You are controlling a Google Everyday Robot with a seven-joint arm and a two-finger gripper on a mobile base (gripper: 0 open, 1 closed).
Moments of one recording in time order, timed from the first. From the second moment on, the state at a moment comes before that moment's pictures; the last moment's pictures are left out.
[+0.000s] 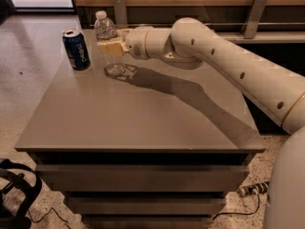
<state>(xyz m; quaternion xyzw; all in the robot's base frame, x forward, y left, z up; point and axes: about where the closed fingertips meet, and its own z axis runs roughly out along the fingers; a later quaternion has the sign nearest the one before) 0.728 0.115 0.904 -0.42 0.65 0.31 0.55</state>
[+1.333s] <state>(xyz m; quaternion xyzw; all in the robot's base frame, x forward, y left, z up) 0.727 0.119 0.907 -0.42 0.65 0.32 0.55</state>
